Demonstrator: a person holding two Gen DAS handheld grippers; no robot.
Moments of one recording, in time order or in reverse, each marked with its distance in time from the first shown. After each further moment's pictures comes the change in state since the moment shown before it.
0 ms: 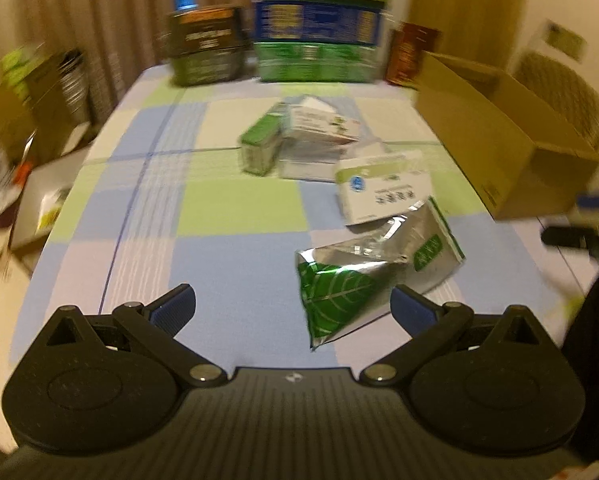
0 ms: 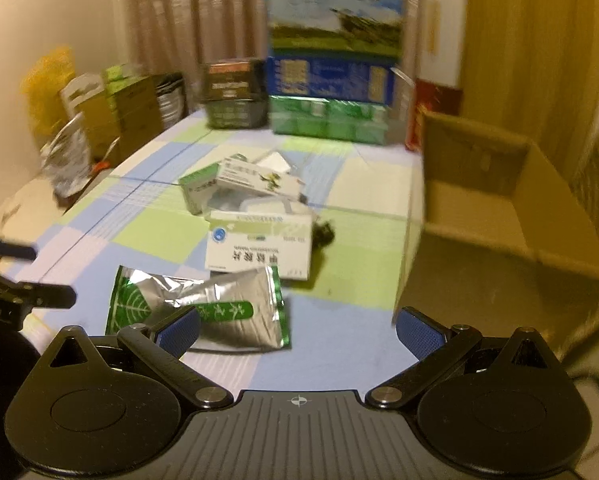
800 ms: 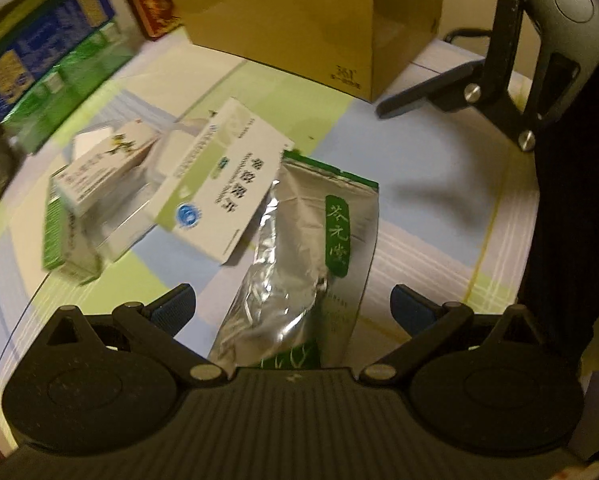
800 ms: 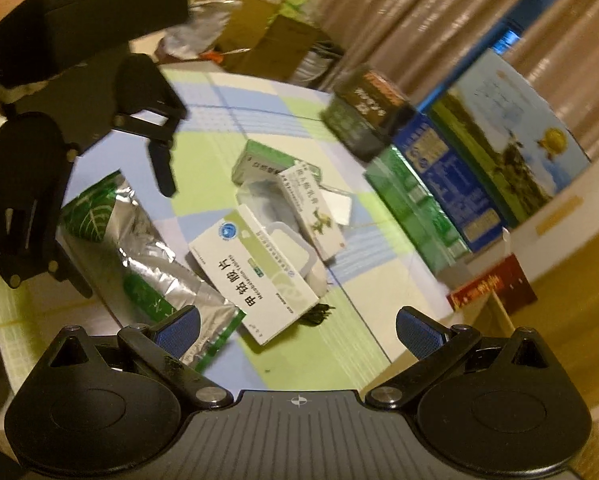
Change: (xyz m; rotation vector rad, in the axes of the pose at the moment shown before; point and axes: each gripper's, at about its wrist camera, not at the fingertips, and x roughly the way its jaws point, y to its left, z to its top) left arm 0.108 -0.071 0.047 0.723 0.211 -0.327; right arm 0.077 0.025 0.026 -0.809 0.000 0.036
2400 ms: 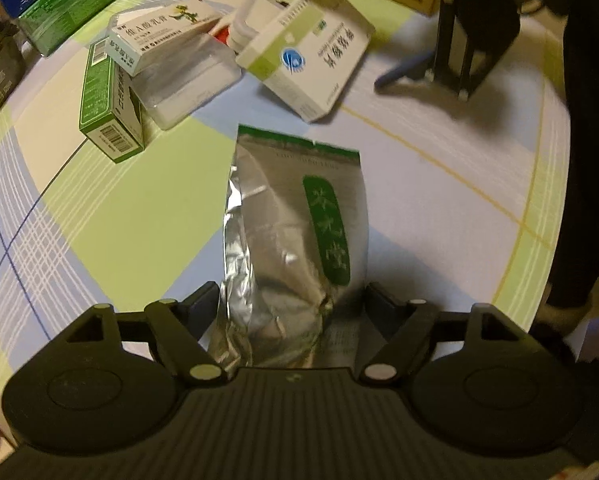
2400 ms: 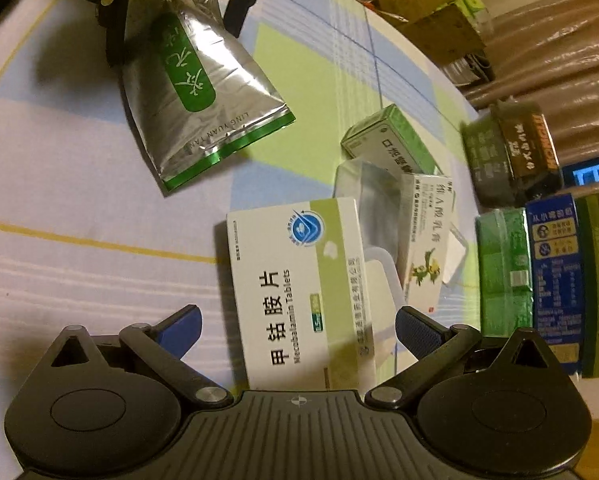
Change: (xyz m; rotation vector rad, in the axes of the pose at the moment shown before) left arm 0.009 0.085 -0.076 -0.083 0.136 -0.063; right arm 0.143 0.040 0.019 -0.523 0.113 0.135
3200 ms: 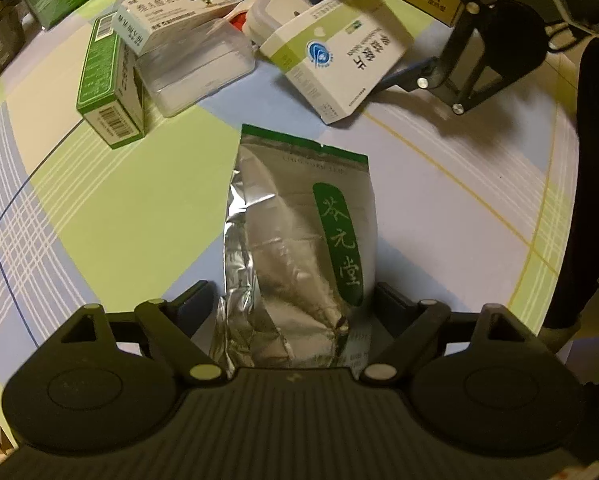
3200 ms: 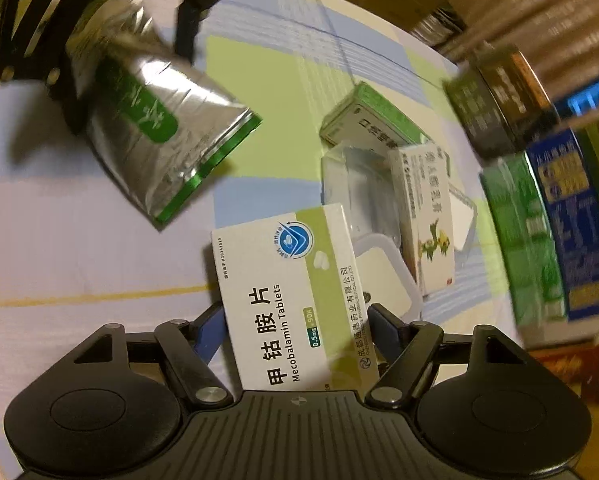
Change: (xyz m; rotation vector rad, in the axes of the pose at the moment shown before) left arm 0.009 0.011 -0.001 -0.077 0.025 -0.037; right arm -0.003 -0.017 0.006 0.273 0.017 0.066
